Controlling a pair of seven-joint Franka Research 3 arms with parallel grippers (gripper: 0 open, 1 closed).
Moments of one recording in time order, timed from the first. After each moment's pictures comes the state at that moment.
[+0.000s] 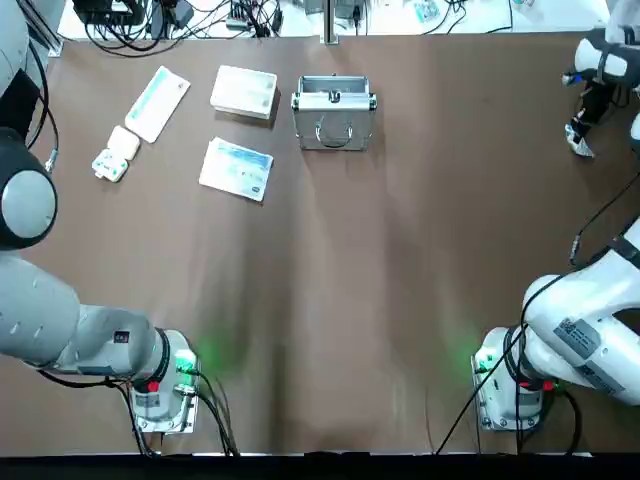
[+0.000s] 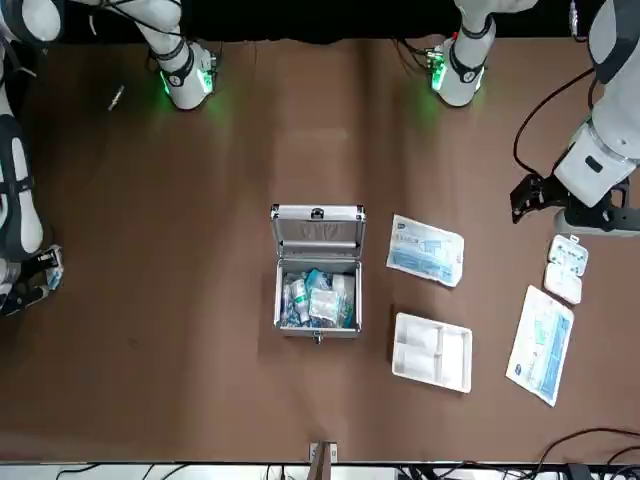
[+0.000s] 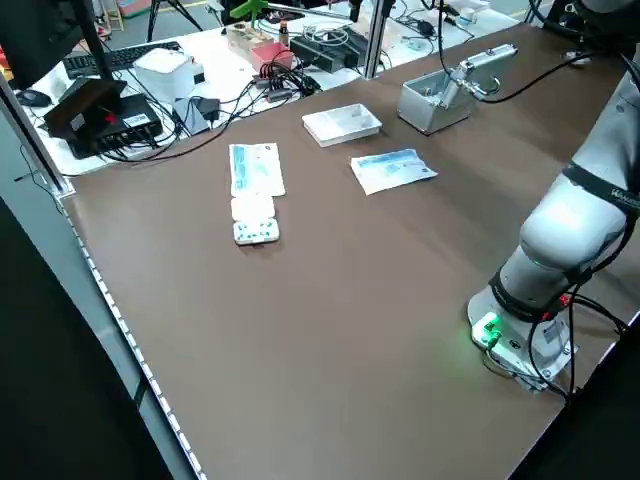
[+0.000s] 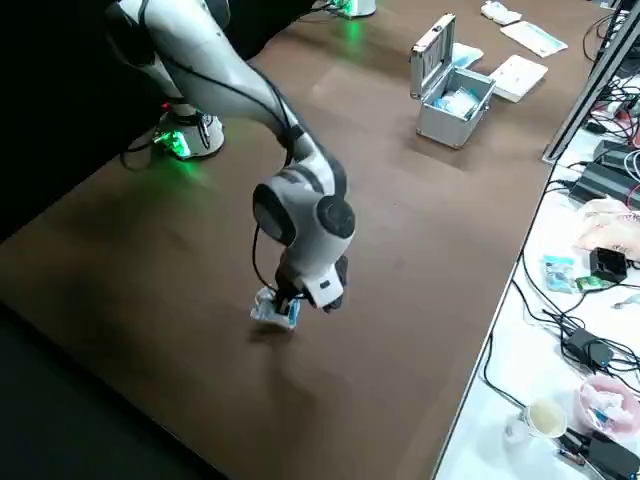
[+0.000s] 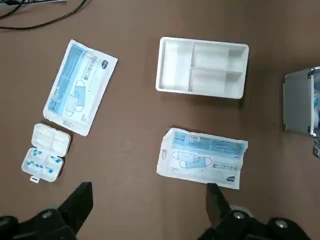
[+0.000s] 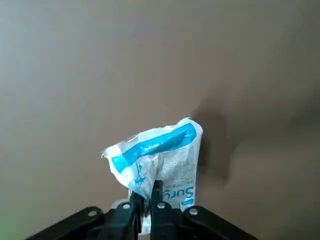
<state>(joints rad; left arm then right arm) -0.04 0.07 -0.12 -1.60 0.04 1.76 -0.06 -0.65 0.76 0.27 -1.42 -0.47 1.85 -0.57</state>
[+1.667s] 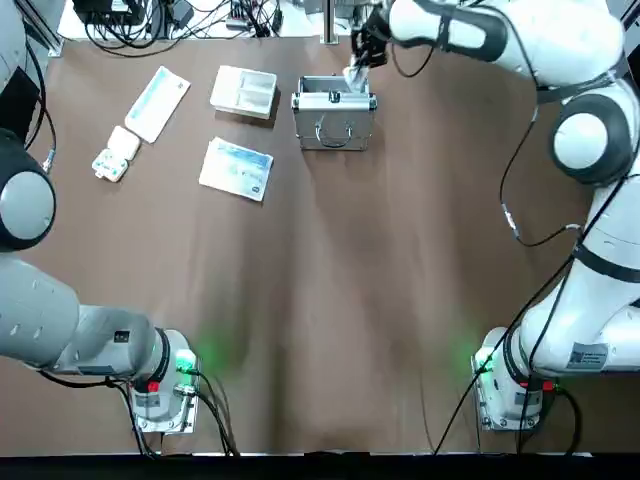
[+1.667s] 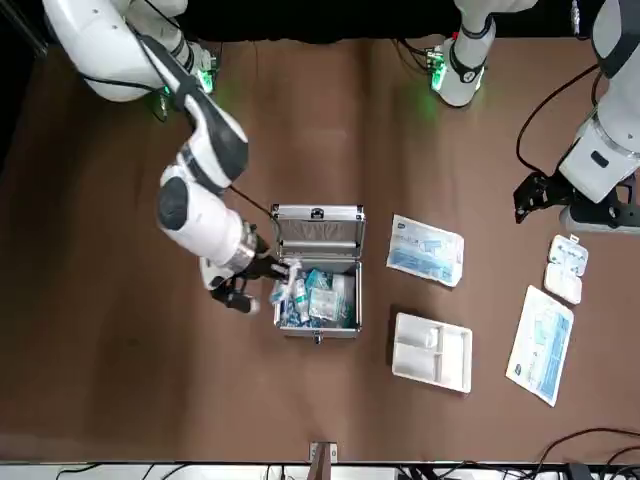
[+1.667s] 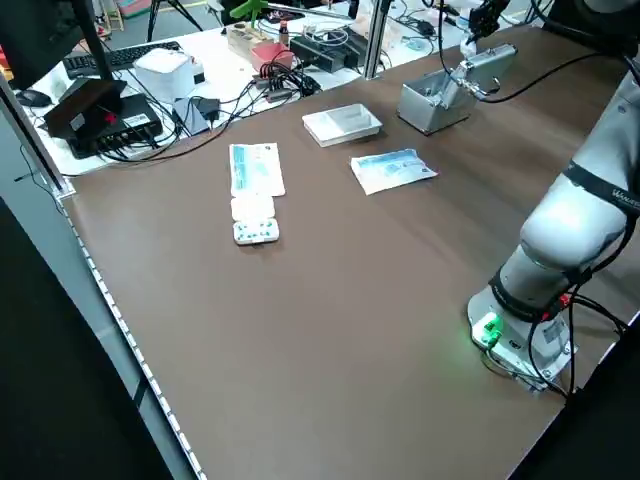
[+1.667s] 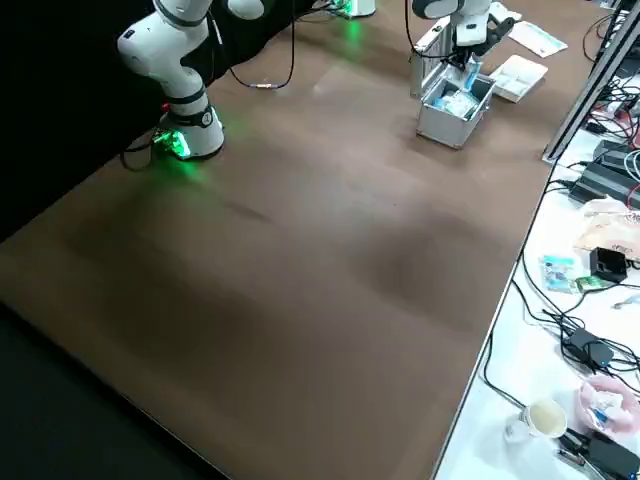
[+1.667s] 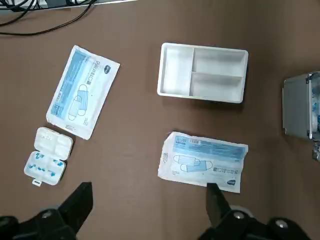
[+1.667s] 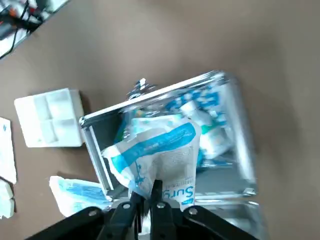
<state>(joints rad) -0.03 0.06 -0.12 -1.59 0.04 1.77 -0.05 0.03 0.73 0.70 -1.39 -0.12 2.27 0.90</state>
